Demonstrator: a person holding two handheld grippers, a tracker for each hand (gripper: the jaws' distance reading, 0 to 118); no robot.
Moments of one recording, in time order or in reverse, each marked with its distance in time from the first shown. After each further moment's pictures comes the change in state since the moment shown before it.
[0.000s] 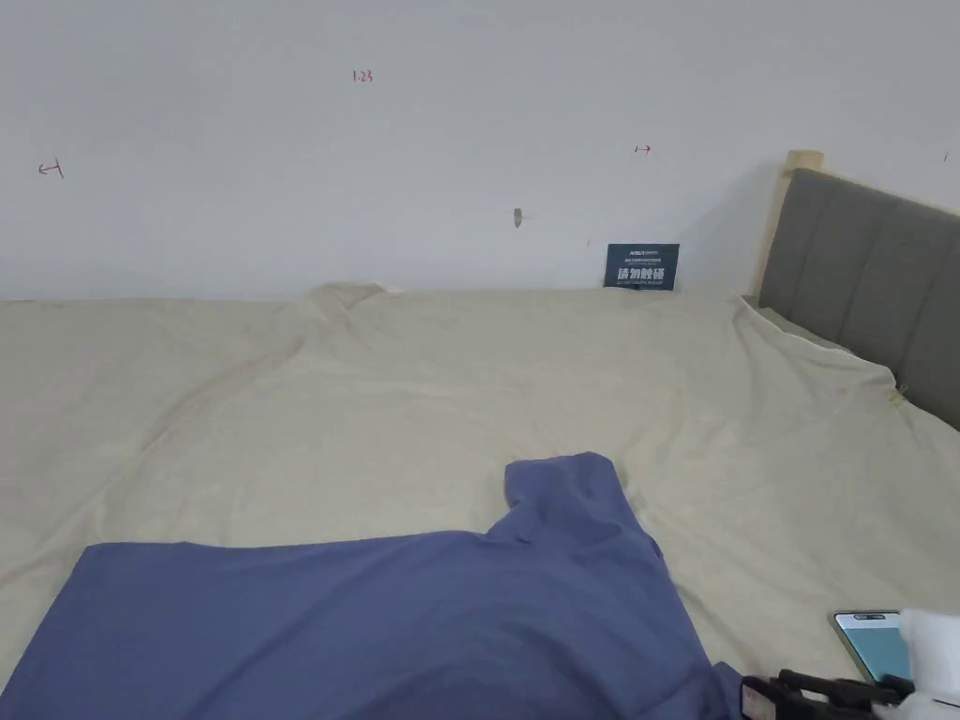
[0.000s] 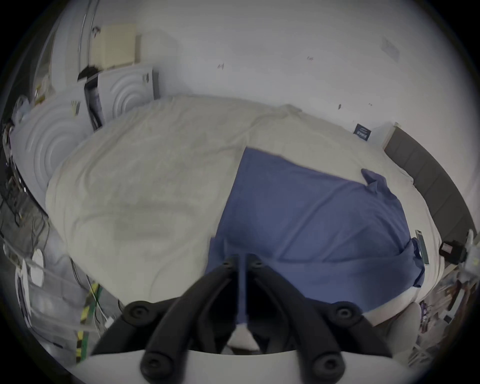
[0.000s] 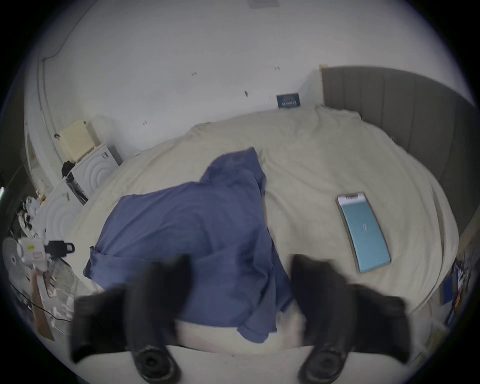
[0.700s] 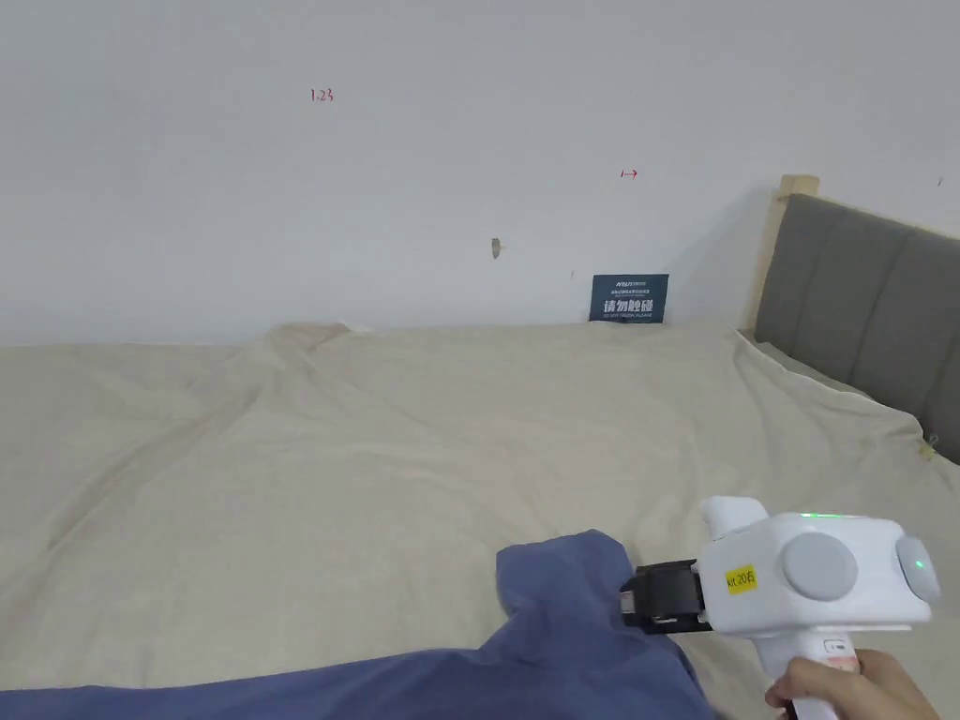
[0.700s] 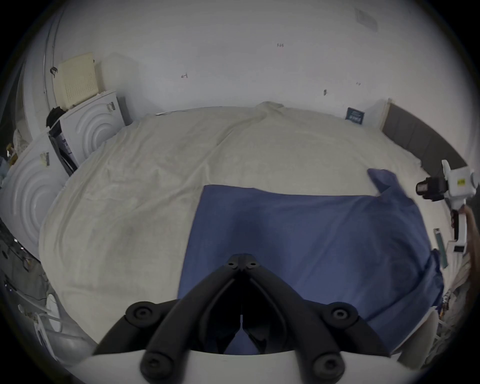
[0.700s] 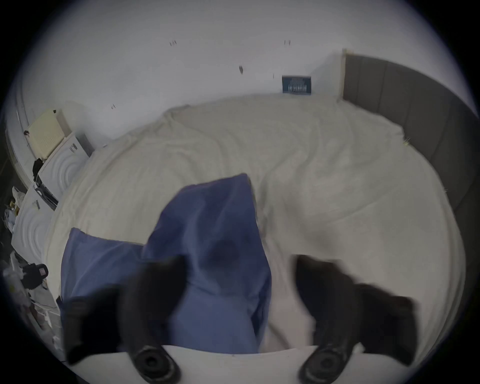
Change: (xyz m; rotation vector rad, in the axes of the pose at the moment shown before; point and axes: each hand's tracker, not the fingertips) left arm 0.064 0.083 -0.117 -0.042 0.039 -0.162; right arm 0.026 0.167 -0.262 -0.251 -0.062 -0.011
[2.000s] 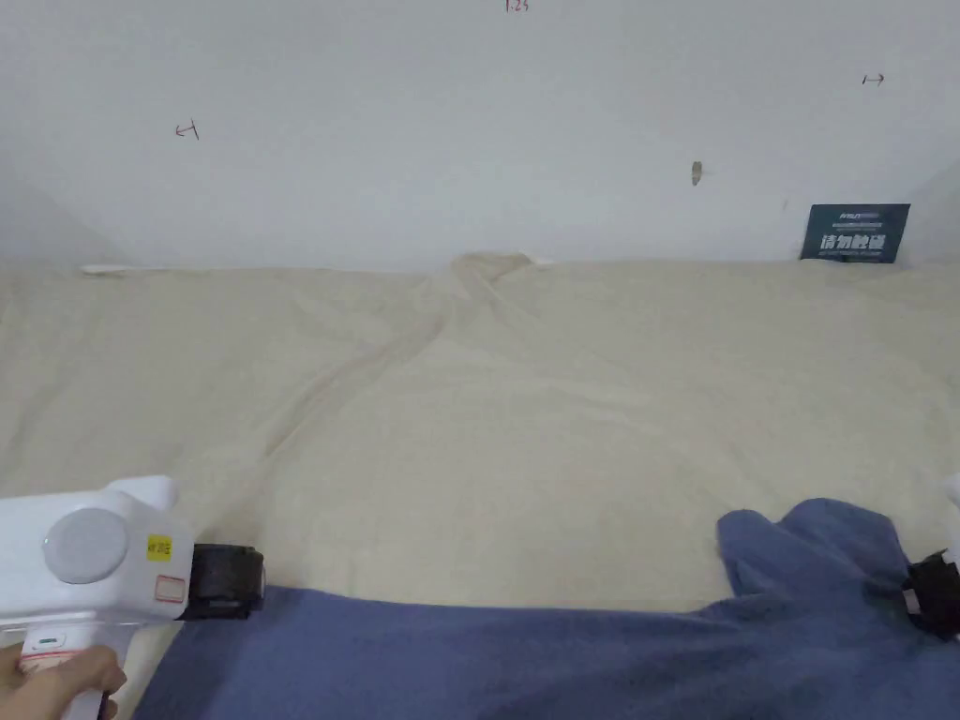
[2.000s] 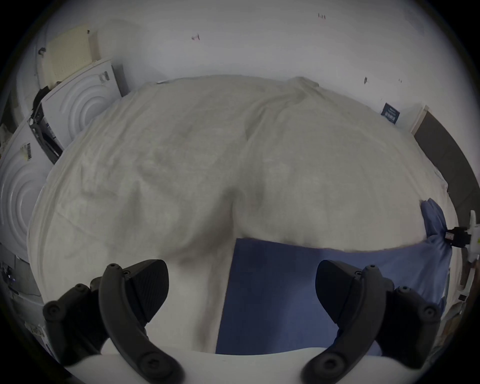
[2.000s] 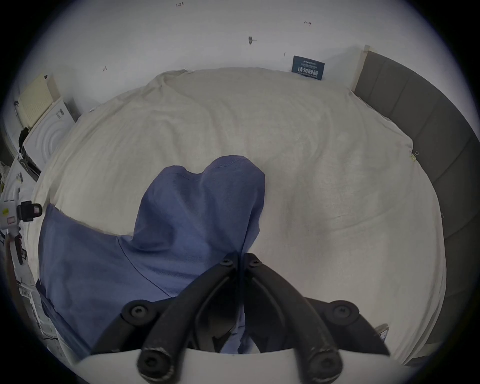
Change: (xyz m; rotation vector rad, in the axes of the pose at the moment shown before) left arm -0.059 0.104 -0.170 -0.202 -0.029 0.076; right arm -0.019 0.010 -0.011 -0.093 -0.124 0.132
